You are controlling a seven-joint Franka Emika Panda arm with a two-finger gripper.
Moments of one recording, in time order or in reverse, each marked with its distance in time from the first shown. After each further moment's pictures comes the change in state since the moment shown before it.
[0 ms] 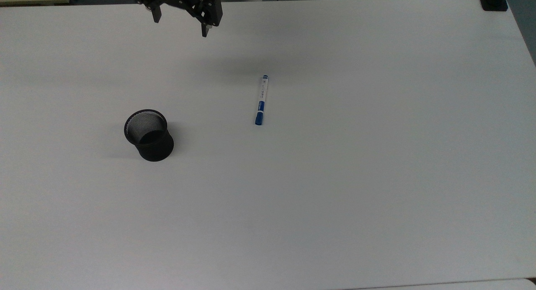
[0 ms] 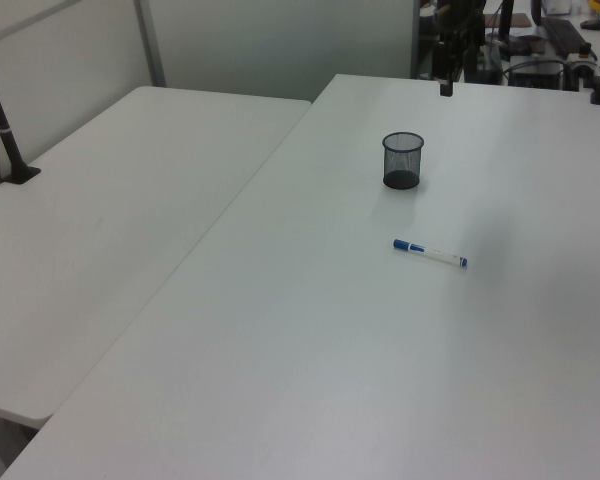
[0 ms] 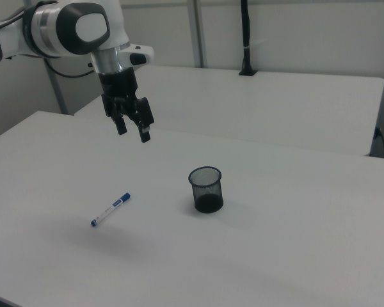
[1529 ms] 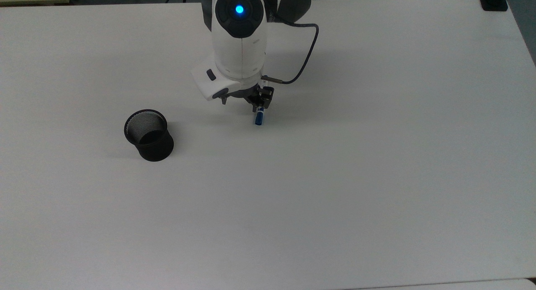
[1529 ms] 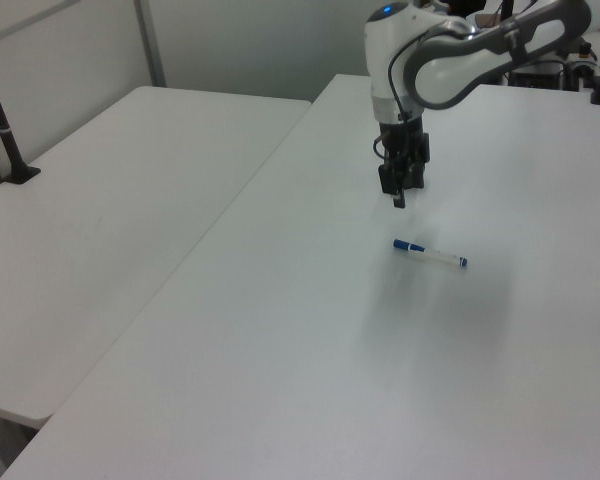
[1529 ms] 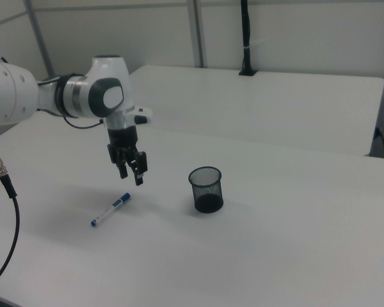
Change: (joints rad) arm 0.107 0.313 0.042 -0.045 0.044 0.273 0.134
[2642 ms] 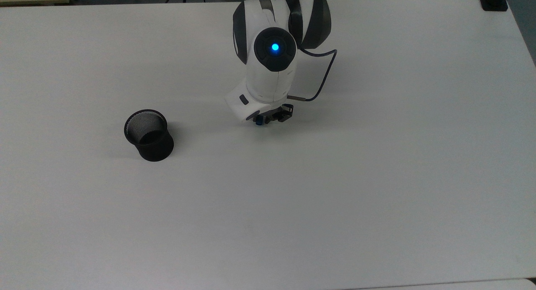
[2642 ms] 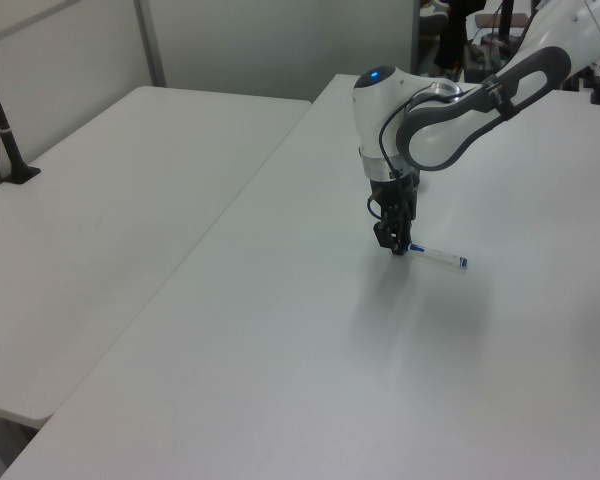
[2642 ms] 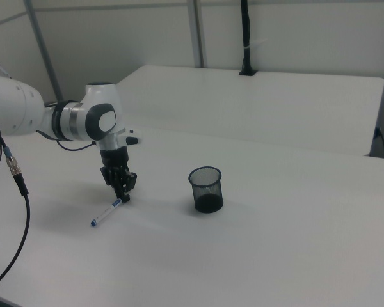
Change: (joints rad) arm 0.076 0.100 0.001 -0.042 0.002 0.120 0.004
